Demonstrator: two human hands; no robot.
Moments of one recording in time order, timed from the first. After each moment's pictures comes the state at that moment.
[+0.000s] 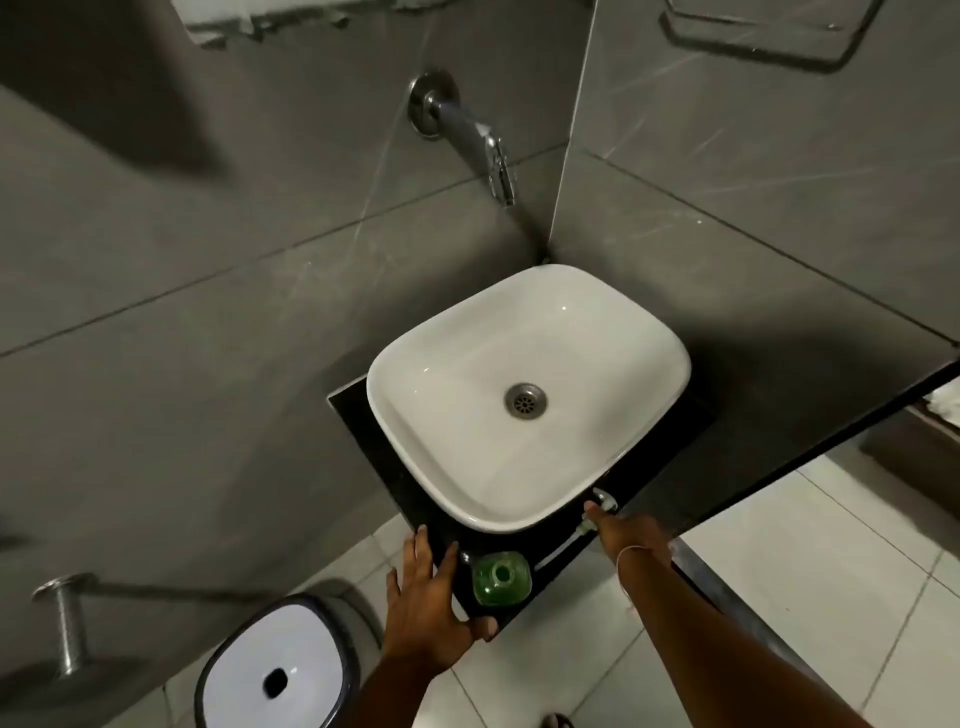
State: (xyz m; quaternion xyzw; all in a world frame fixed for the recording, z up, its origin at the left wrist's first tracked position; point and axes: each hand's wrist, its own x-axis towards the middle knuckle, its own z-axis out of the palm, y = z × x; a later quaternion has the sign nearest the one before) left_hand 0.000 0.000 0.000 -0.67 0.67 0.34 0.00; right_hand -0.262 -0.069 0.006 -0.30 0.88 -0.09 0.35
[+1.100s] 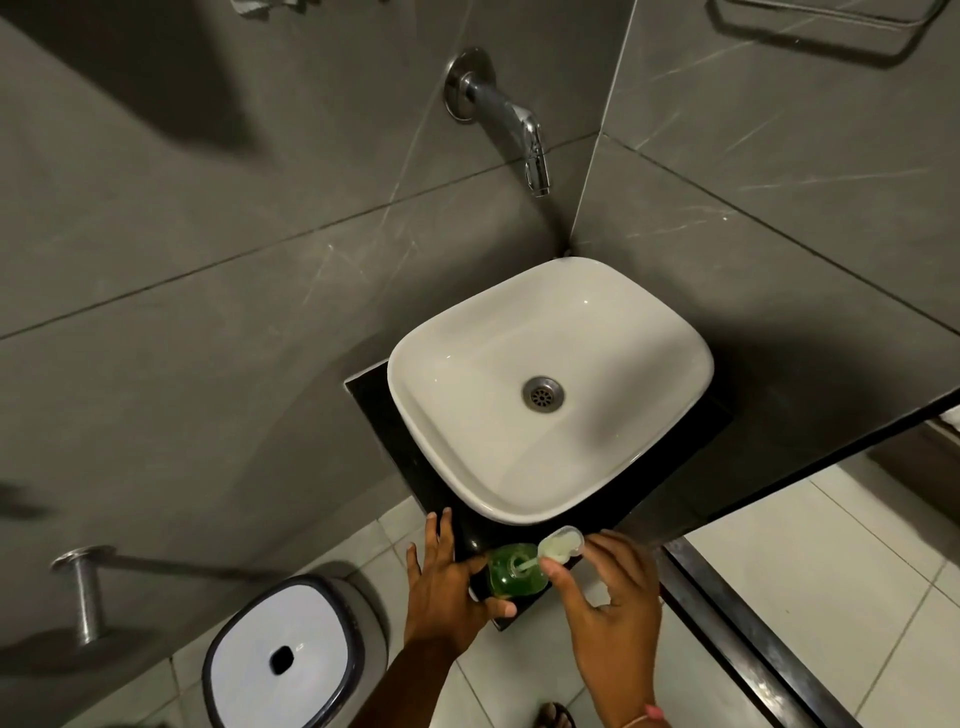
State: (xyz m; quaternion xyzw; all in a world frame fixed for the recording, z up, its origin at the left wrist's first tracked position) left_hand -0.002 -0.005 -0.019 -0.65 0.70 0.30 -0.07; right_hand -0.174 0.030 0.076 -0.55 0.69 -0.44 0.17
